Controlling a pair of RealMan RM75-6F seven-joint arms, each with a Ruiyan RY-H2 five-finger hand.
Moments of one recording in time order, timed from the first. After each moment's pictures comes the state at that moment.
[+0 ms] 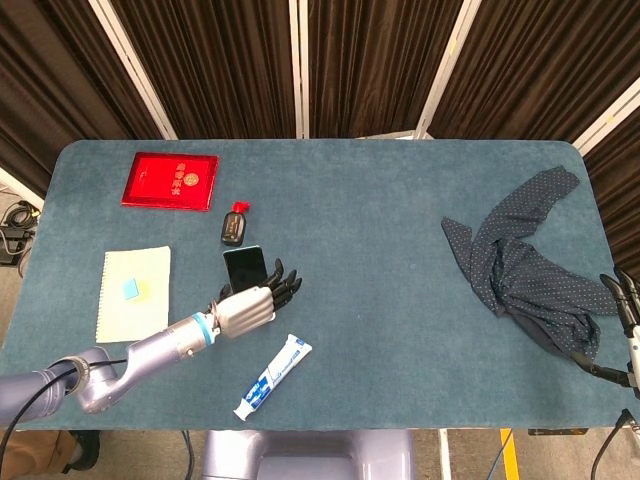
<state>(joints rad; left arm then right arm) -0.91 -1.36 -0.05 -1.54 1.63 0.74 1.29 0.05 -0.94 0.09 -1.63 -1.53 1.53 0.32</state>
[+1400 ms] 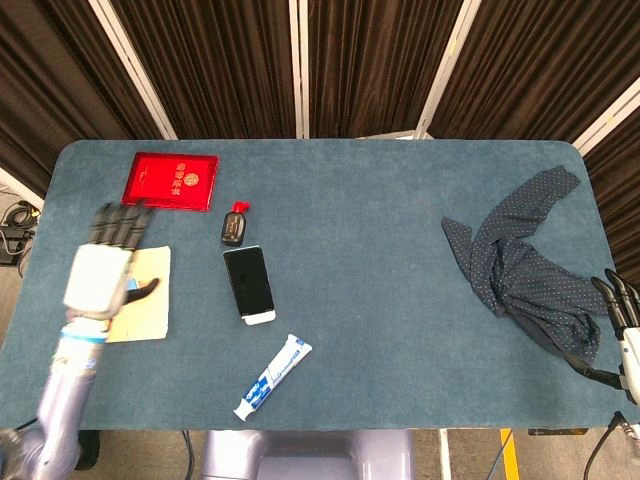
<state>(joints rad) -0.44 -1.26 -0.14 -1.79 1.31 1.49 0.43 0.05 -0.95 0.08 -1.65 -1.54 1.54 0.27</state>
